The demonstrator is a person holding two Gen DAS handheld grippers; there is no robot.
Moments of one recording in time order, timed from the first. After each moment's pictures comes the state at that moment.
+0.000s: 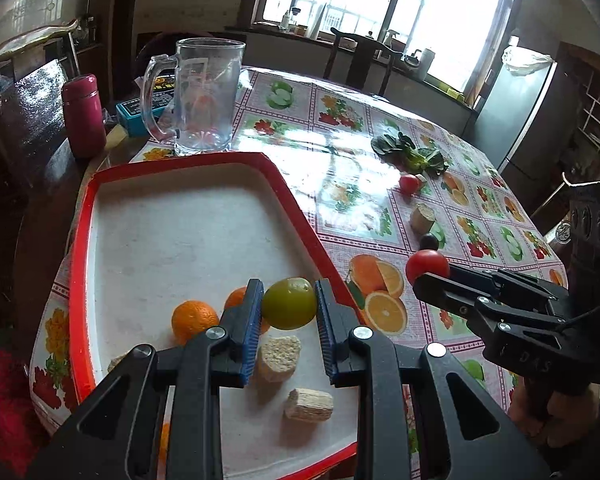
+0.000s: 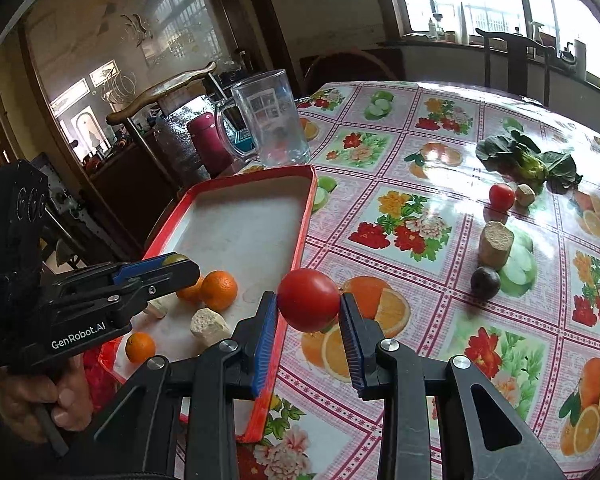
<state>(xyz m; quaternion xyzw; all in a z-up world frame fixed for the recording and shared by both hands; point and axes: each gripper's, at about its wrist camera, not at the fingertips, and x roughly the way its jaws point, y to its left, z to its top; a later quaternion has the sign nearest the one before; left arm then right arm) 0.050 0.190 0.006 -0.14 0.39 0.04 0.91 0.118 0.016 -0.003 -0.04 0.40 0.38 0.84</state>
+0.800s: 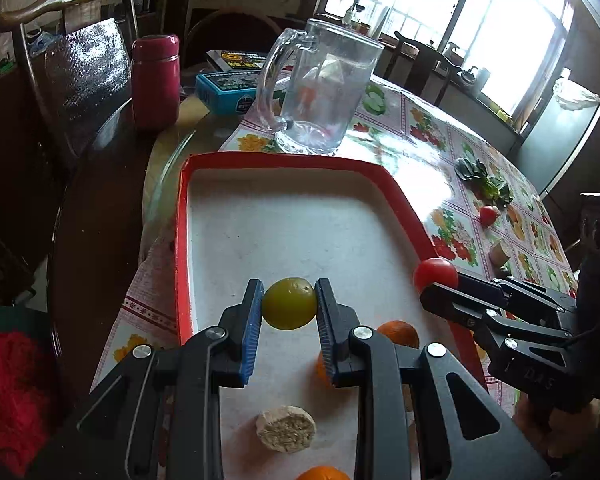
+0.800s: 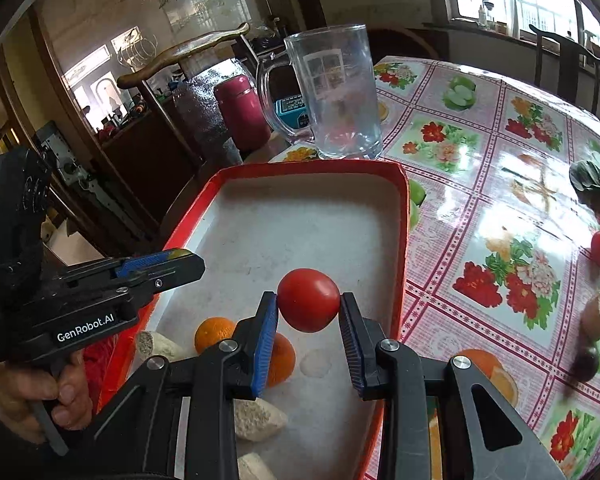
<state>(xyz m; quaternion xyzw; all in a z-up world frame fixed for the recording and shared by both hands) 0.058 0.282 -0.022 -0.18 0.41 0.11 0.89 0.148 0.128 -0.027 -0.08 0.43 0.42 0.80</state>
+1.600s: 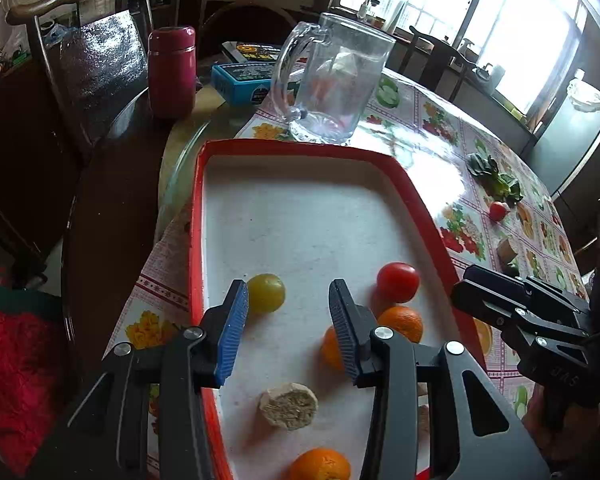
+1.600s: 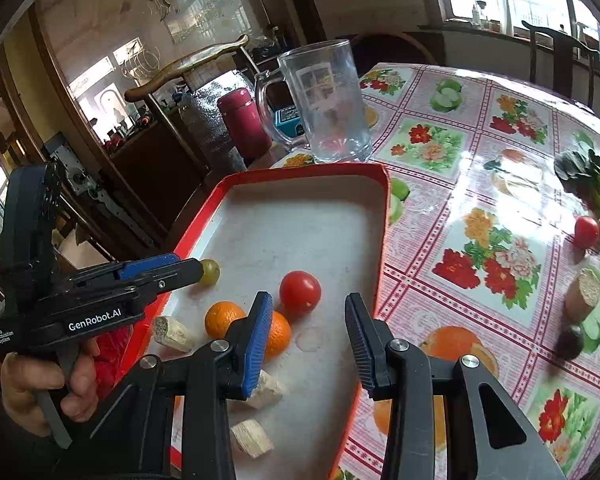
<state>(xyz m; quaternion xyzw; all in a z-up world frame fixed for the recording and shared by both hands) 0.047 0.275 -0.014 -0.18 0.42 0.13 0.88 0.139 0.088 -0.011 -0.05 0.42 0.42 0.80</state>
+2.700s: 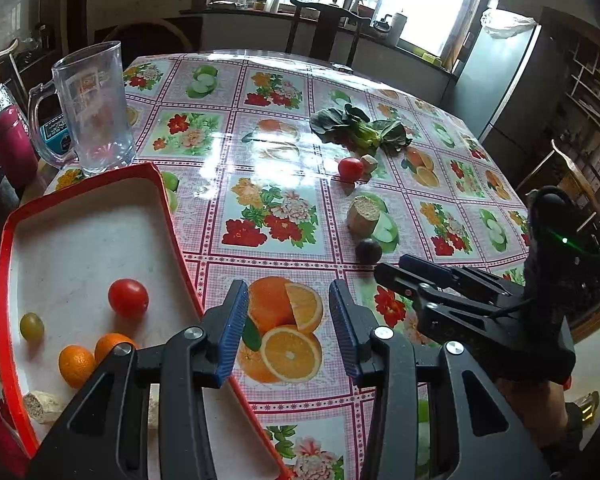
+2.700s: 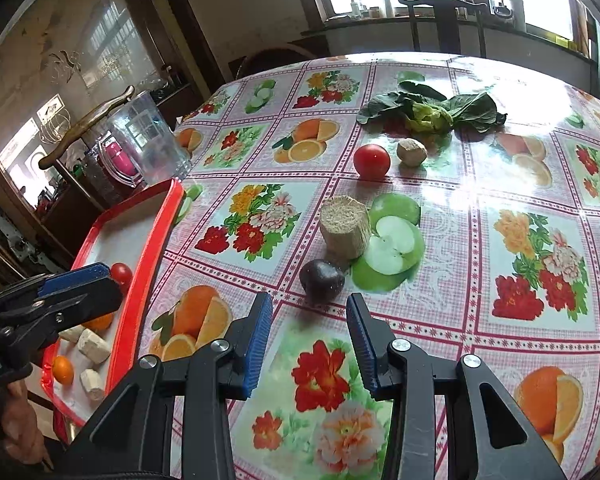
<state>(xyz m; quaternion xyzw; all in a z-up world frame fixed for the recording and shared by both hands) 0.123 0.107 0.014 -0.11 0.43 -0.01 0.89 0.204 -0.069 -0.046 0.01 0.43 0.28 0.86</state>
